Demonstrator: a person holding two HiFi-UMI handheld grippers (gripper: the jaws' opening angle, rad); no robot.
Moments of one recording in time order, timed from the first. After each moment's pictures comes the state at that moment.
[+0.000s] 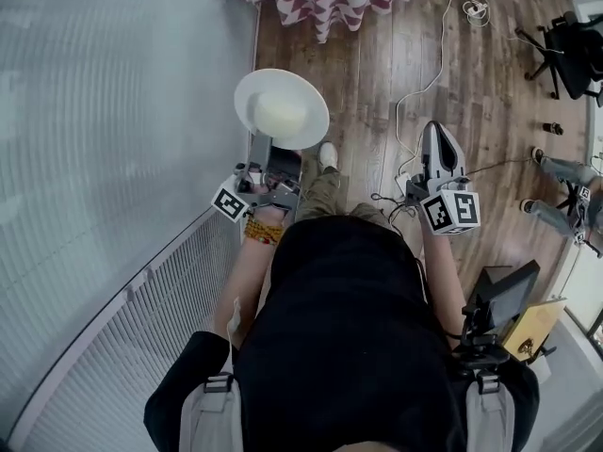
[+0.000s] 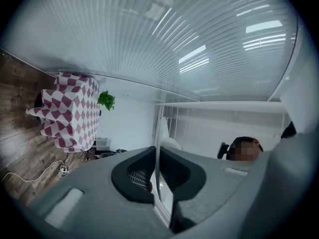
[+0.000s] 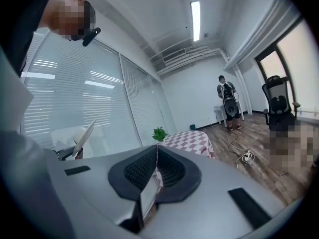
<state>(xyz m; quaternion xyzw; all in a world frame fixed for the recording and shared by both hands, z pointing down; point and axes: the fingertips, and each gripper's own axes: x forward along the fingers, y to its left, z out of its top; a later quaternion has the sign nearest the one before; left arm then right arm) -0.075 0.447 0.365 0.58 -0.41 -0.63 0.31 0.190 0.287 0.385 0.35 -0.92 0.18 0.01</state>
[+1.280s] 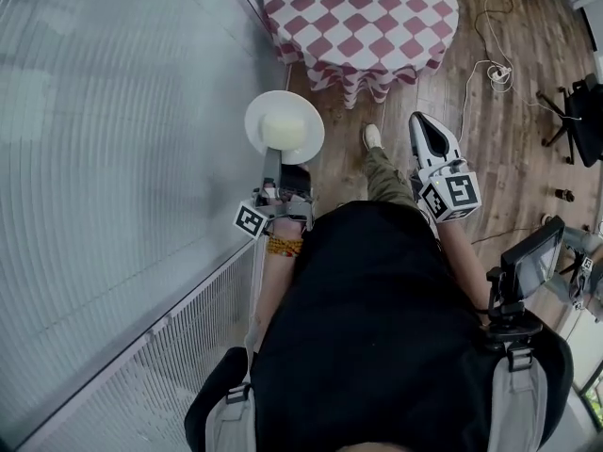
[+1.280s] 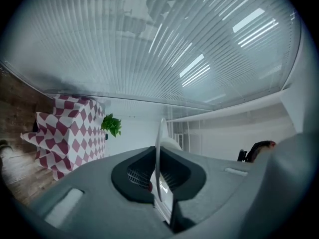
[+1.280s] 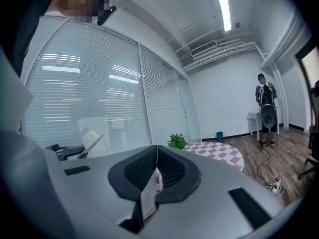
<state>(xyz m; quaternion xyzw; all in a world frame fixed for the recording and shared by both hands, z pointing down) -0.200 0.317 0.401 0.50 -0.51 -0.65 0.26 0.000 0.111 0.375 0.21 -0.97 0.10 0.04</state>
